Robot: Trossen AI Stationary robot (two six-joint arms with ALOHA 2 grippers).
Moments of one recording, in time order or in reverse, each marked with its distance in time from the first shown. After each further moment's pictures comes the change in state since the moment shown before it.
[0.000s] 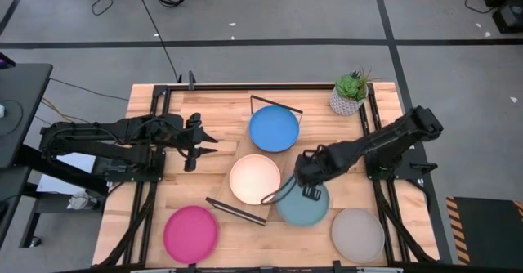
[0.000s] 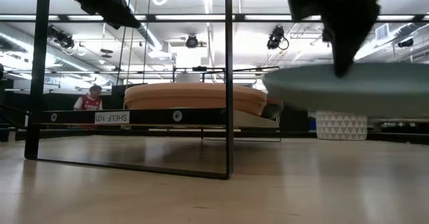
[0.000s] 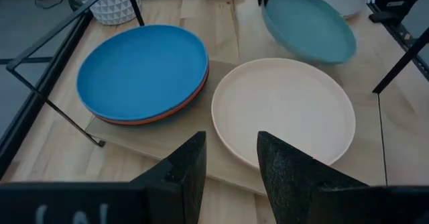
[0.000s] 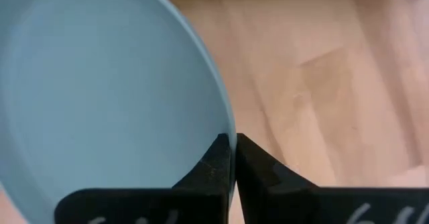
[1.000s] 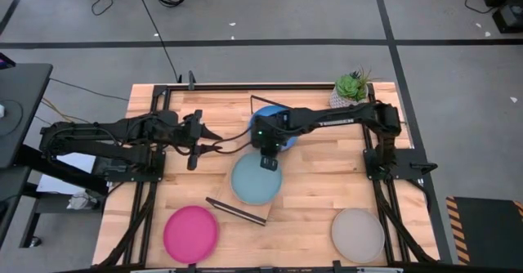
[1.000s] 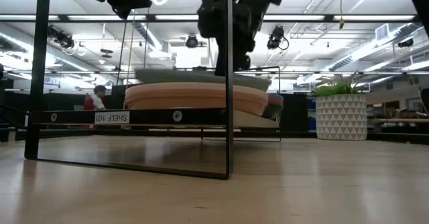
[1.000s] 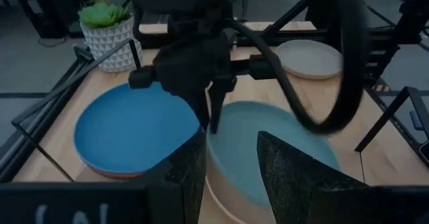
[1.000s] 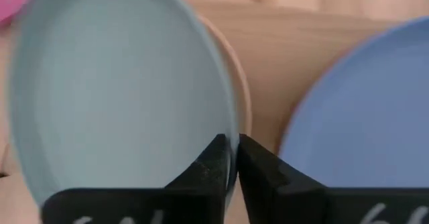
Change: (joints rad) left arm -0.001 0.000 0.000 0.179 0.031 -0.056; right arm -0.396 0.335 0.370 0.290 -0.293 -0.576
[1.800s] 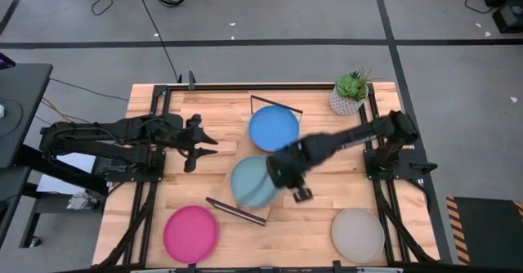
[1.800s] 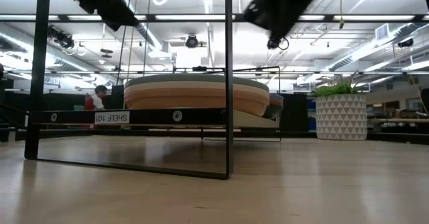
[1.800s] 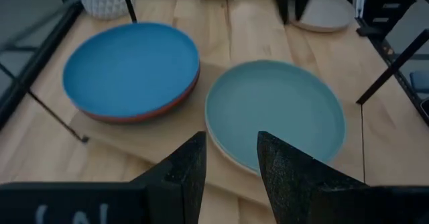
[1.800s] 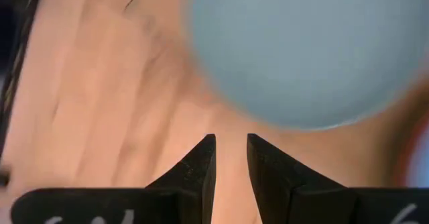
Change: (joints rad) left arm 0.000 0.000 0.000 -0.176 -0.001 -0.021; right arm 0.292 -0.109 0.018 -0.302 0.037 -0.223
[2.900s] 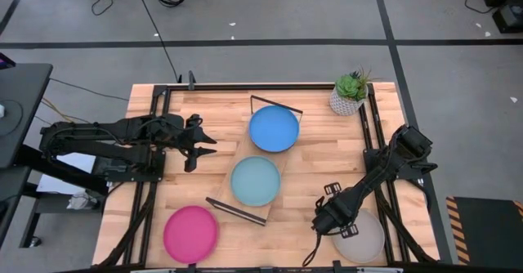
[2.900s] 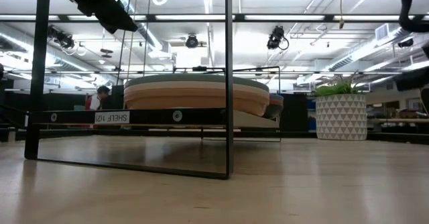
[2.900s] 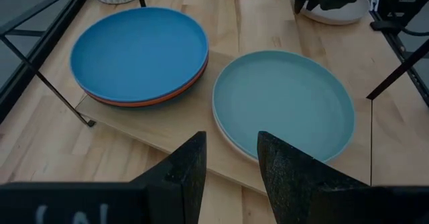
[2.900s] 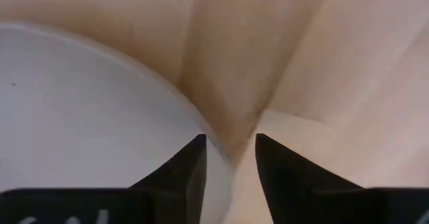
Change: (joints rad) left arm 0.000 0.000 0.000 -0.034 -0.030 -0.027; right arm 0.470 0.002 -0.547 0.089 -0.028 0.527
